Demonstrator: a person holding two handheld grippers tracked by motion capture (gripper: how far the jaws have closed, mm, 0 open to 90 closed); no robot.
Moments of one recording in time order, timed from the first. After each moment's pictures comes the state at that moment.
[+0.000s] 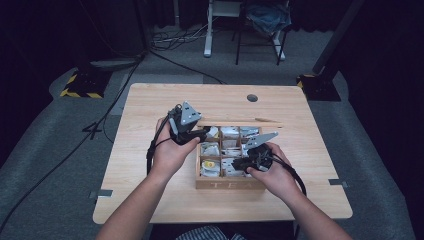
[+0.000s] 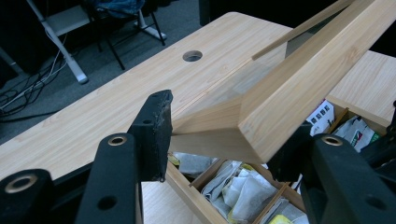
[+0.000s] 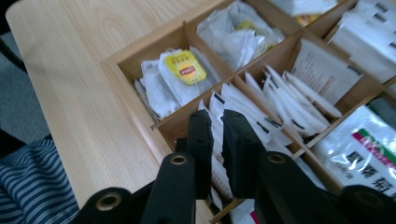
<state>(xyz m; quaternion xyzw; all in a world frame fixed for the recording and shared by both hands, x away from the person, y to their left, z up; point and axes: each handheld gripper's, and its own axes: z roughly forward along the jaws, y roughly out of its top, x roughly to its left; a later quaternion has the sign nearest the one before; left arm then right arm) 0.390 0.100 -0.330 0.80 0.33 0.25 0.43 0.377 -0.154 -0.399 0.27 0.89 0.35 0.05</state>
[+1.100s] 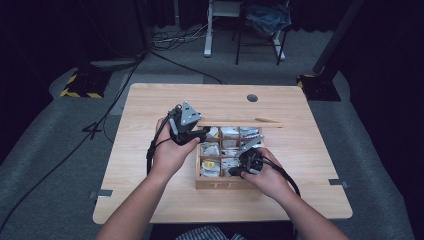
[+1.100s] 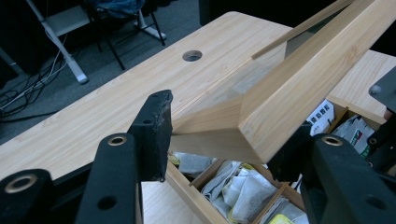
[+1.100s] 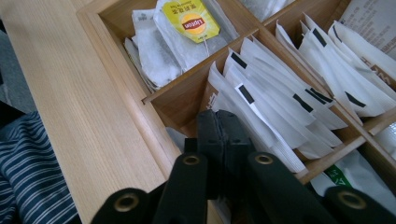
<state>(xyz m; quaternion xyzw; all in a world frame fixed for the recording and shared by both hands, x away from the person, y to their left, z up) 0.389 0.100 -0.330 0.80 0.33 0.25 0.43 0.384 -0.140 -0.427 0.27 0.92 0.30 0.01</state>
